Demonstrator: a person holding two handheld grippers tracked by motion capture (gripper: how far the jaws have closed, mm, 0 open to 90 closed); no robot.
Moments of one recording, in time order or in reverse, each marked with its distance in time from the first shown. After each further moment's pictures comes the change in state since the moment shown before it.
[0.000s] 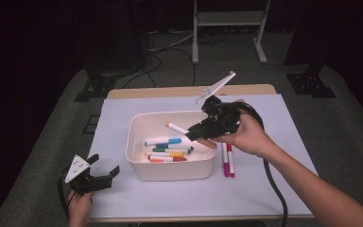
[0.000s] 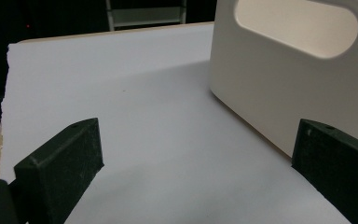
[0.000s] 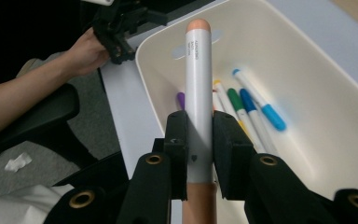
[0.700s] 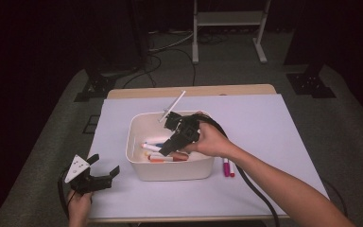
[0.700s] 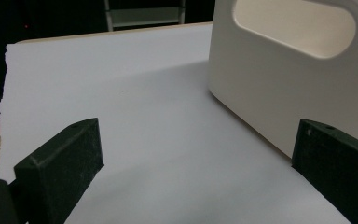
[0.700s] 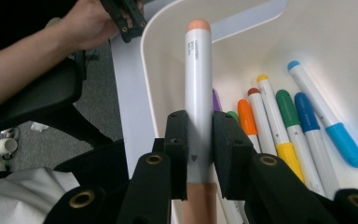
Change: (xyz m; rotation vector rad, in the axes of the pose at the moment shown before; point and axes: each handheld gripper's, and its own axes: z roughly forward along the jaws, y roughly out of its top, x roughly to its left) left arm 0.000 0.000 0.000 -0.002 -0.005 0.002; right arm -0.004 0.020 0.102 0.161 0.135 -0.055
